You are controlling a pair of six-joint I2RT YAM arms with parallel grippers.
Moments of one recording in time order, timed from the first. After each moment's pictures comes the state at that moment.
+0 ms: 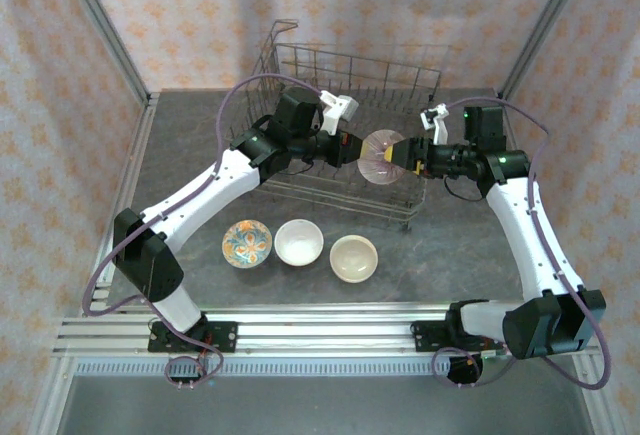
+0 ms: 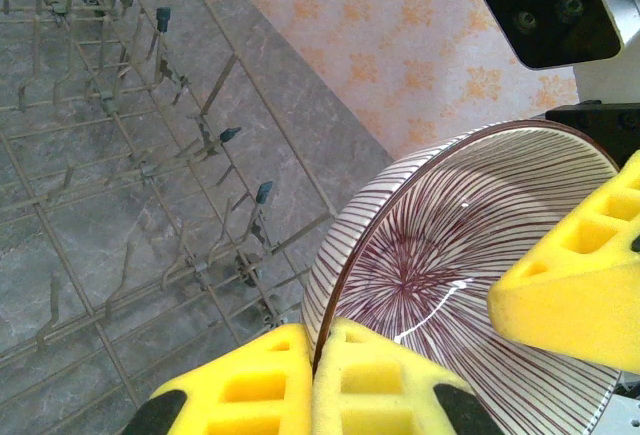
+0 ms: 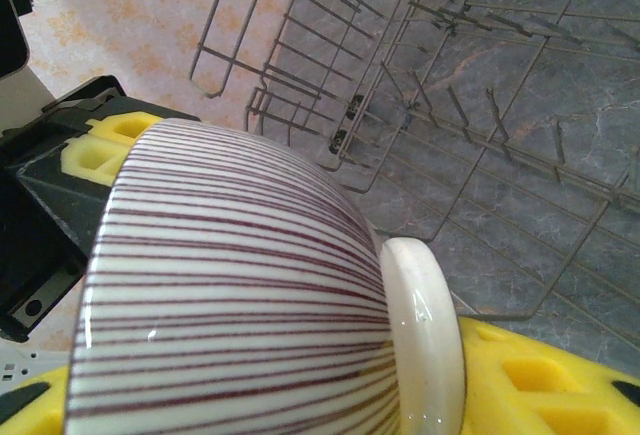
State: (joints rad) left arm -0.63 1.66 1.59 -0.44 0.47 -0.39; right arm 0.11 1.23 1.26 -0.78 -0.88 0.36
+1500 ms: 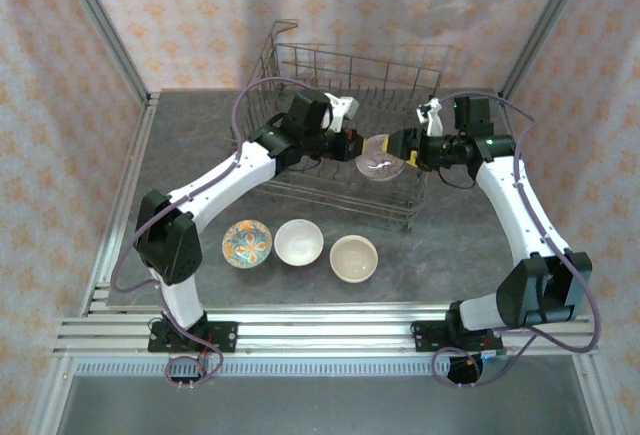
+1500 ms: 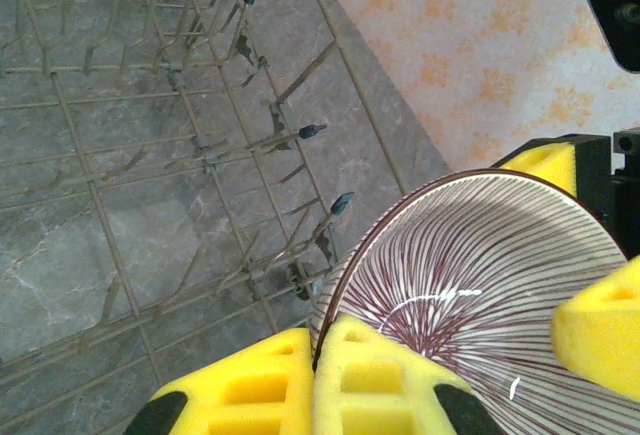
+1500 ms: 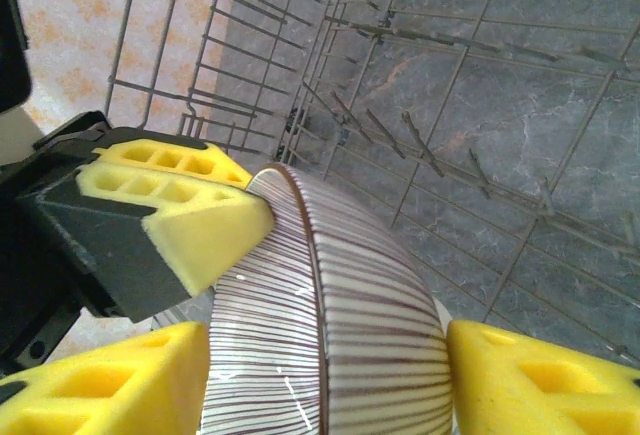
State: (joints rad) left arm -0.60 1.80 1.62 -0.39 0.42 -0.47; right arm 0.10 1.40 1.32 -0.76 -0.81 0.36
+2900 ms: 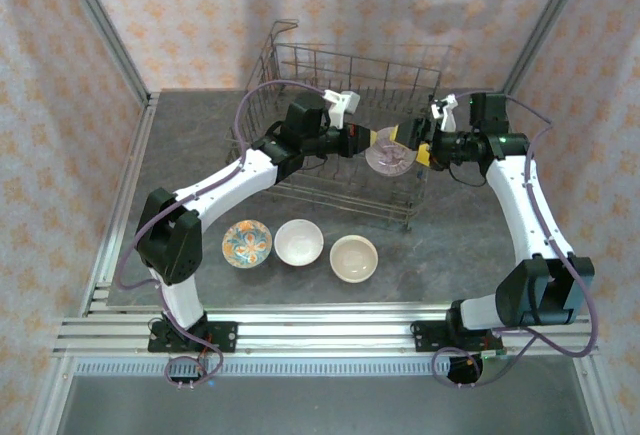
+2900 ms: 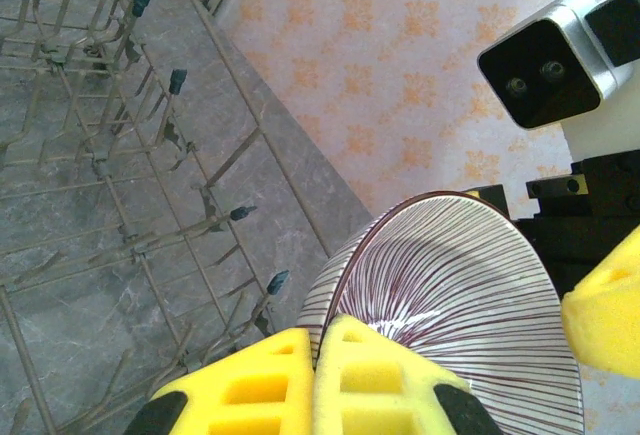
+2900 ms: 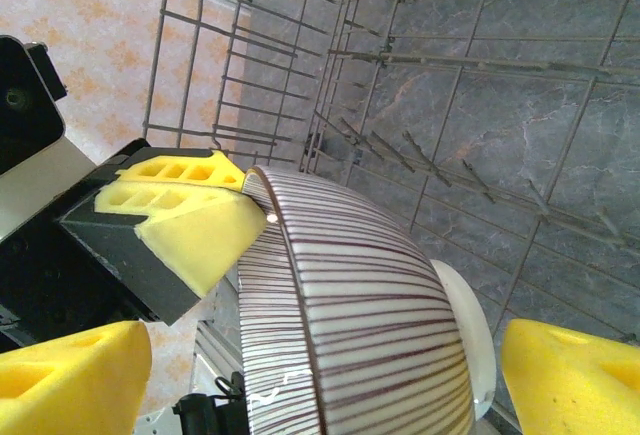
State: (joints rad) left arm -0.59 1.80 1.51 -0.05 0.49 -0.54; right arm 0.02 1.39 1.34 -0.78 -0.87 0.43
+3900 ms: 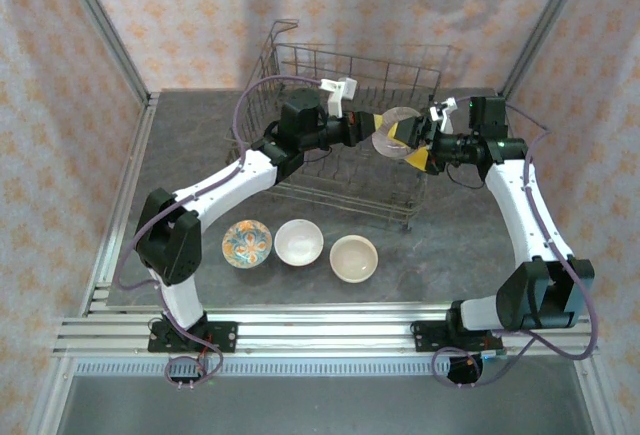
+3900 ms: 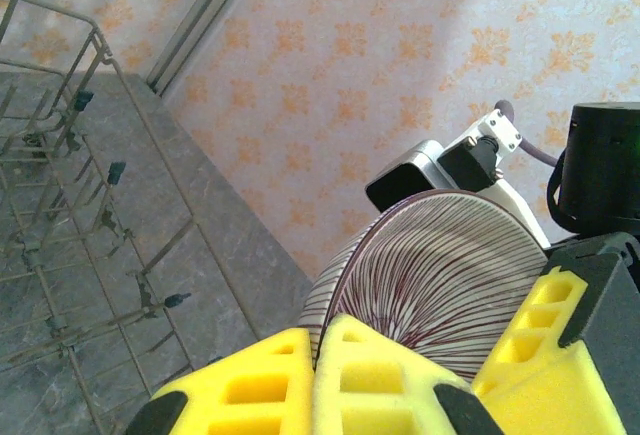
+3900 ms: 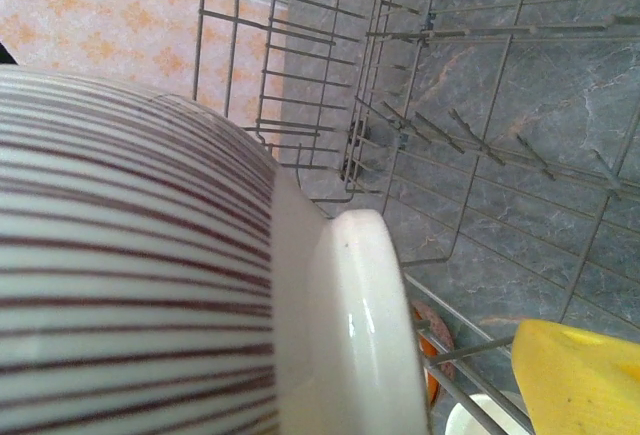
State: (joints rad) left arm -0.60 1.80 1.50 0.18 0.50 -0.68; right arm 0.02 1.37 1.29 -0.71 -0.95 0.56
